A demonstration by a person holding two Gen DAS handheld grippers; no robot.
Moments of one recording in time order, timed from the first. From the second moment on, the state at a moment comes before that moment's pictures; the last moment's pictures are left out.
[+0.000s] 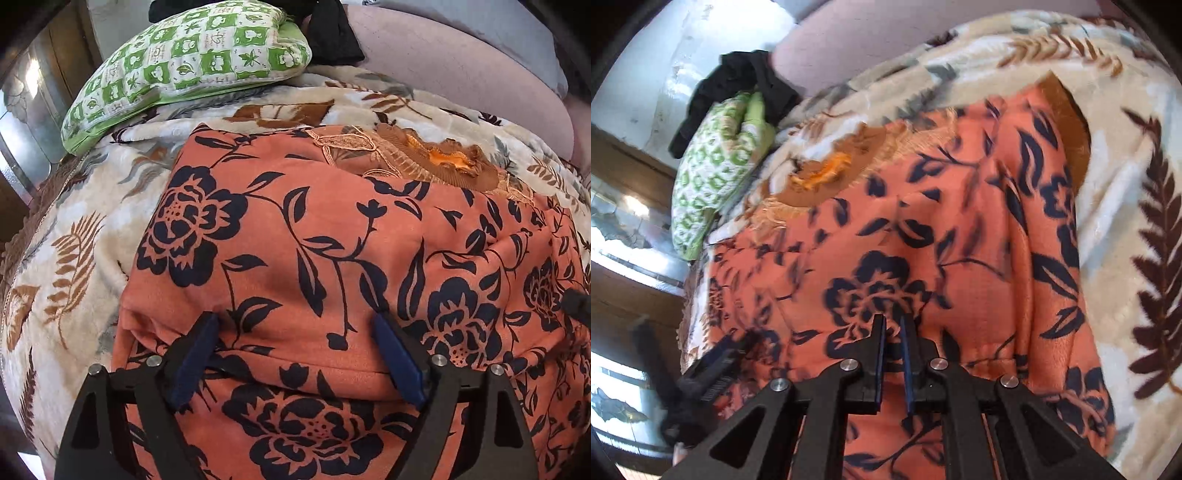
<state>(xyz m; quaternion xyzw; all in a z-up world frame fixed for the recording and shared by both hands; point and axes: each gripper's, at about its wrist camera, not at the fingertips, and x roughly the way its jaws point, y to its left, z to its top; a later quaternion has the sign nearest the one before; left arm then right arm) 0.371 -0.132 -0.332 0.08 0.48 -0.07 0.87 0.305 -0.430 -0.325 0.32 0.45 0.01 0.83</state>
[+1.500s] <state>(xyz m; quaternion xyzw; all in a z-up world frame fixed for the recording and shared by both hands) 0.363 -0.144 -0.326 0.13 0.43 -0.03 0.89 0.309 -0.382 -0.337 0.24 0.44 -0.02 0.86</state>
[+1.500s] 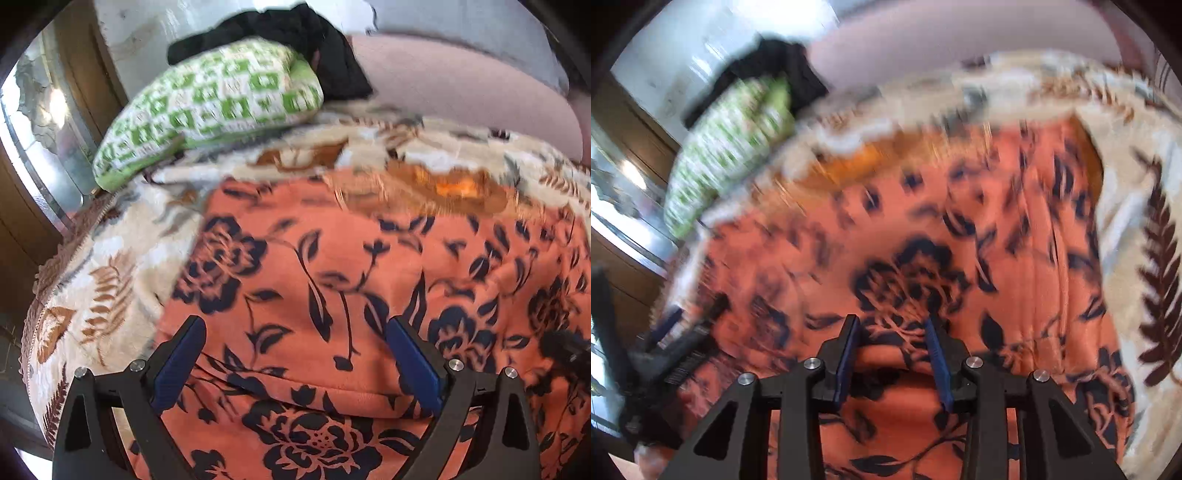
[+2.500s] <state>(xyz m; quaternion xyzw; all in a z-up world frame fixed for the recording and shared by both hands) 0.136 0.128 -0.320 0.03 0.47 -0.05 0.88 0.021 -0.413 -0.301 0.30 0.50 -0.04 0.81</state>
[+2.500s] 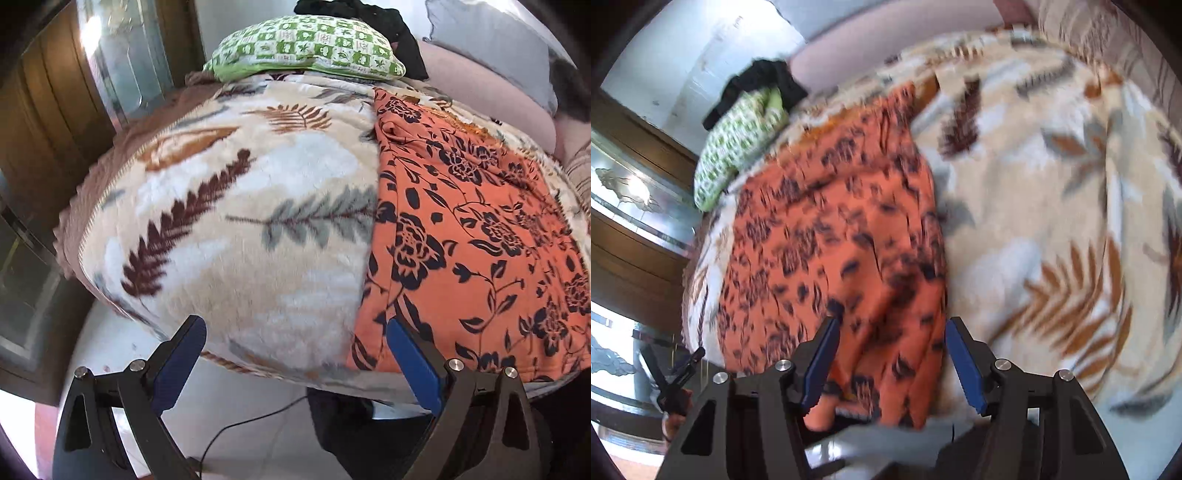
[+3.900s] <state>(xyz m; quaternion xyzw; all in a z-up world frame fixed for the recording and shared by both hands) 0.167 0.094 -0.343 -0.04 0.52 -0.26 0.81 0.031 -0.365 -0.339 0.26 0.54 -0.03 0.80</state>
